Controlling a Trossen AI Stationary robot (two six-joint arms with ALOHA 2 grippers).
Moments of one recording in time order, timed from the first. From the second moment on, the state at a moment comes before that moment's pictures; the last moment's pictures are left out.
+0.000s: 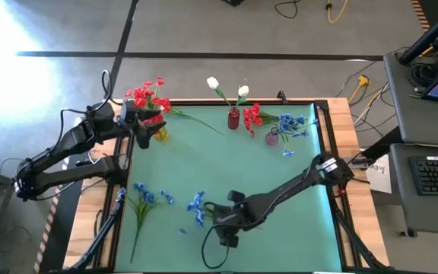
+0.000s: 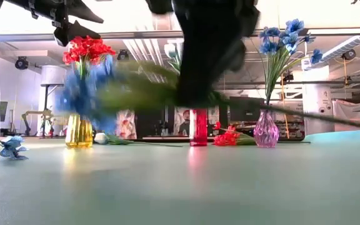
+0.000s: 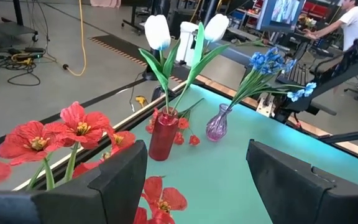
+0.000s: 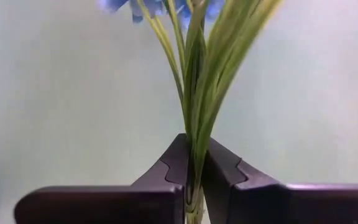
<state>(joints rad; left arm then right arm) 0.53 0.57 0.72 -0.37 0.09 -0.22 0.44 2.15 1.77 -0.79 0.18 0.59</state>
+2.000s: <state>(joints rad) 0.53 0.72 0.72 -0.31 0.09 -0.21 -0.09 1.33 0.76 1.02 1.26 -0.53</state>
